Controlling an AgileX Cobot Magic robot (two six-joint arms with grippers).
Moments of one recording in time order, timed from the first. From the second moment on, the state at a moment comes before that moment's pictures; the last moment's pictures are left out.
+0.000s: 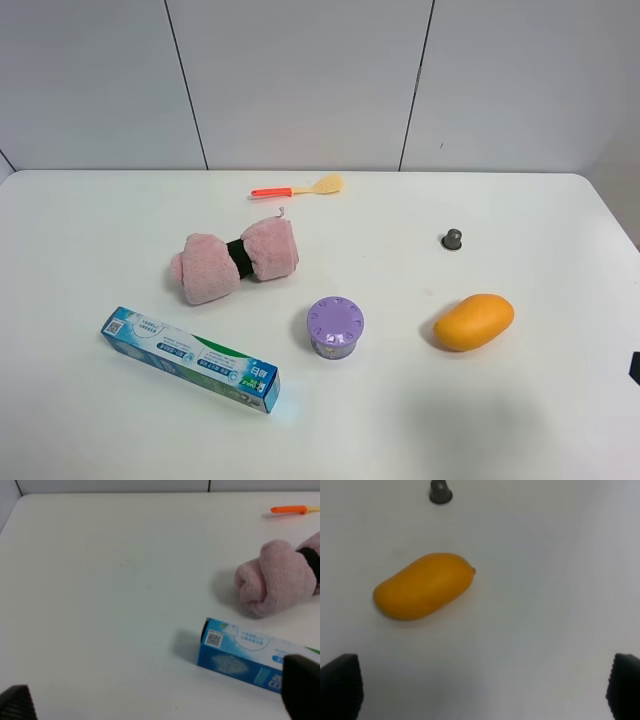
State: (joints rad) left arm 0.13 -0.01 -0.51 -0.06 1.05 0.02; right arm -0.01 0.15 -0.49 0.04 1.07 -0.03
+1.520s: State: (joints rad) left arm 0.13 -0.01 -0.51 -0.06 1.05 0.02; right arm 0.70 1.37 -1.26 -0.03 0.96 0.02
